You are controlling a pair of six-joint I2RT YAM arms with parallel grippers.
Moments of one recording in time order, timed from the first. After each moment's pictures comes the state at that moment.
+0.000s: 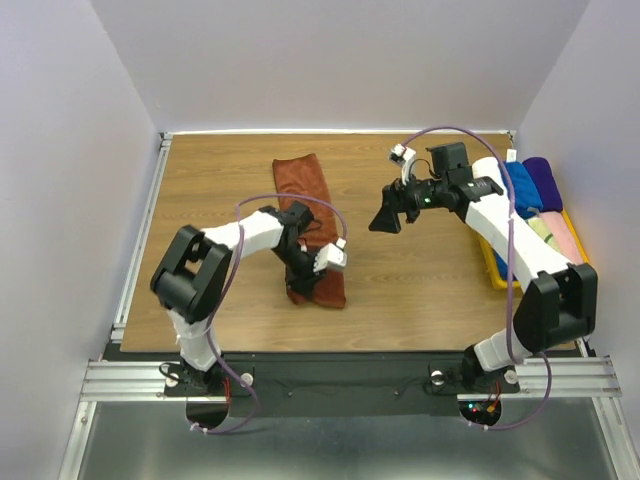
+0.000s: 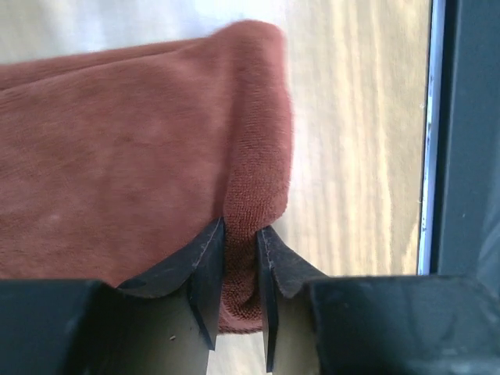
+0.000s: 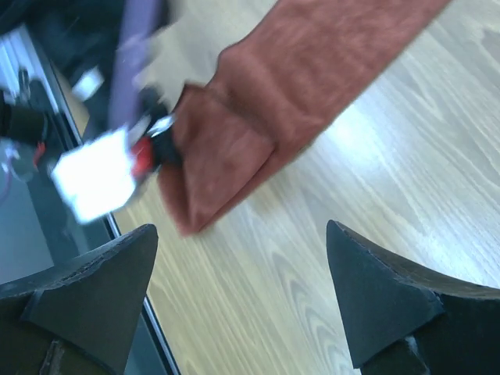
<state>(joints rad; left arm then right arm) -0.62 1.75 1.09 -0.83 0.67 0.98 0.28 1.53 1.30 -0.57 -0.81 -0.14</state>
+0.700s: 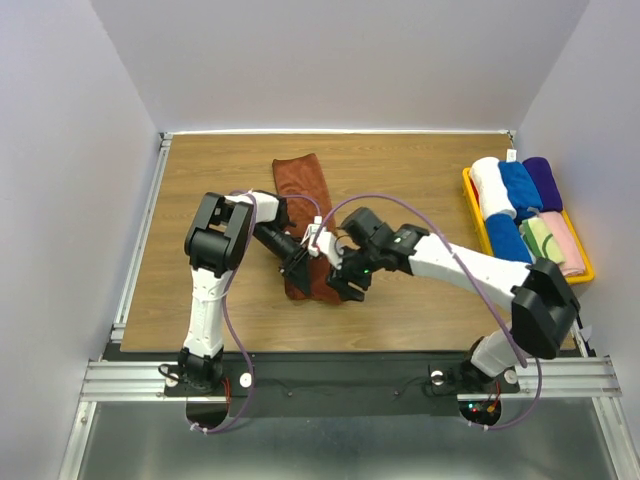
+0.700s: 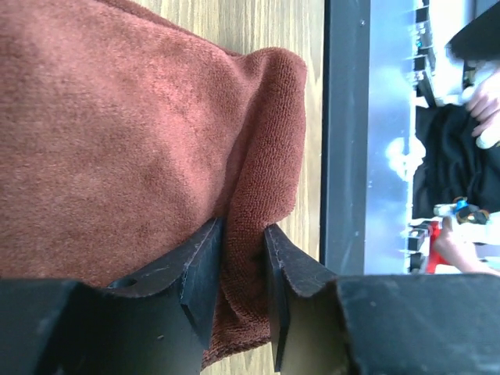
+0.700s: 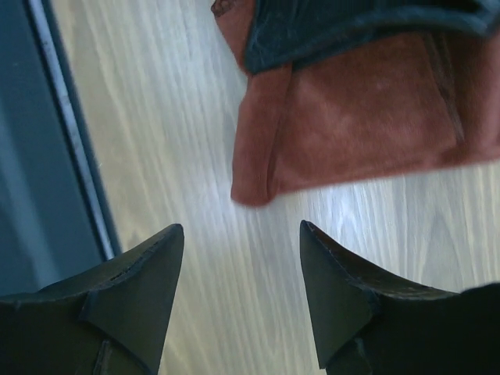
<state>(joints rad) -0.37 2.24 1.41 -1.28 1.09 1.09 0.84 1.50 1.13 -0.64 -0.41 -0.41</state>
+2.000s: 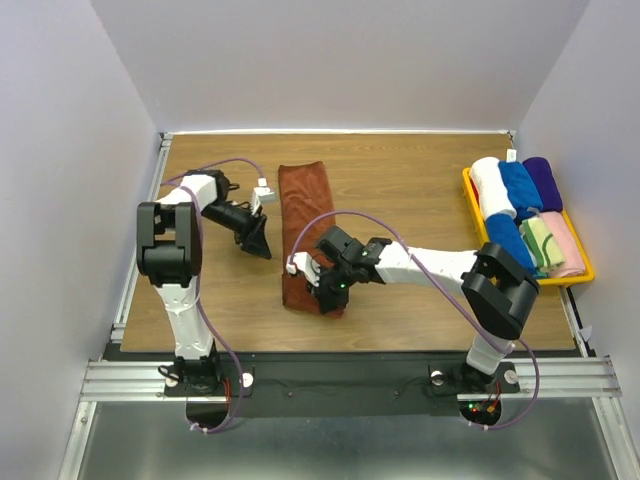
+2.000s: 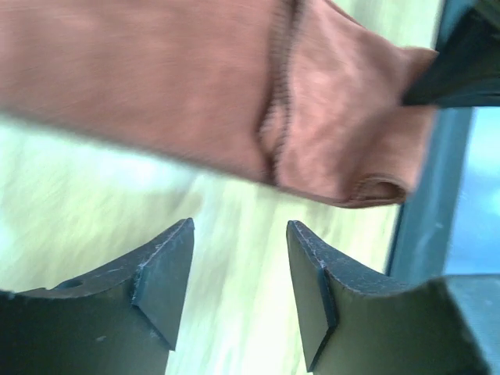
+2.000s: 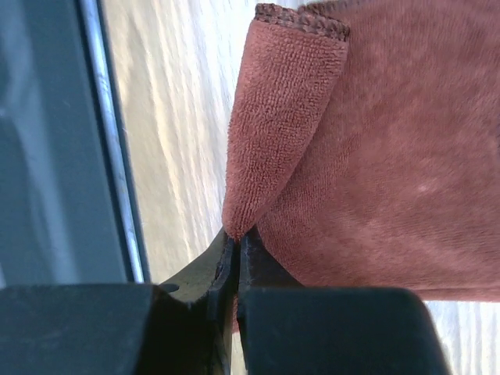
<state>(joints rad) -0.06 2.03 1.43 -1.21 0.95 1.08 0.96 1.74 1.11 -0.43 -0.49 -0.31</state>
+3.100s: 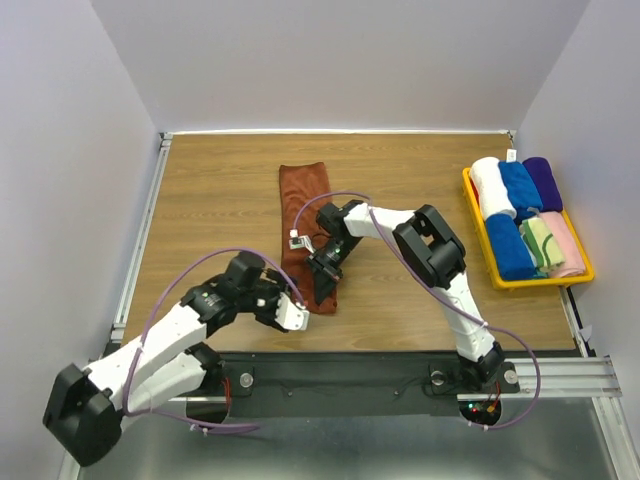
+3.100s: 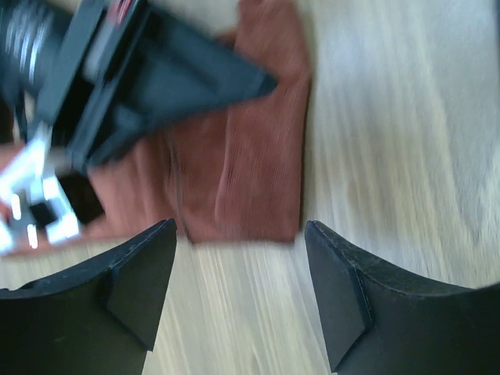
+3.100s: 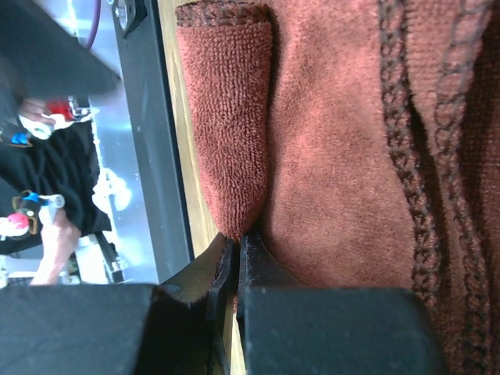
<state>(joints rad) -0.61 0.81 0.46 -0.47 0.43 1.17 0.72 2.33 1.67 -0.98 -1.08 -0.44</state>
